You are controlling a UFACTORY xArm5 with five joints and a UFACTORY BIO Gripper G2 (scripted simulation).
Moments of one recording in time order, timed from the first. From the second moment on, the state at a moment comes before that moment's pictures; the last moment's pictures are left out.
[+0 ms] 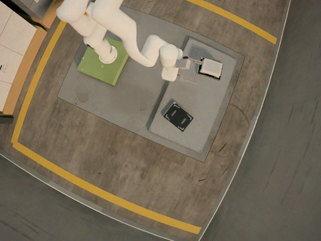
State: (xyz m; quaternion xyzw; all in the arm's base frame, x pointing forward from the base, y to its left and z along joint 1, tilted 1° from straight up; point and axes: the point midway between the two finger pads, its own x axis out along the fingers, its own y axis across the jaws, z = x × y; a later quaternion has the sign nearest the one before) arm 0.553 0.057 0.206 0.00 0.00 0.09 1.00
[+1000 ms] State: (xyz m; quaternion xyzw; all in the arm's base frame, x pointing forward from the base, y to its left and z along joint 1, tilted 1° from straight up) arm 0.604 0.150 0.118 0.00 0.01 0.09 1.00
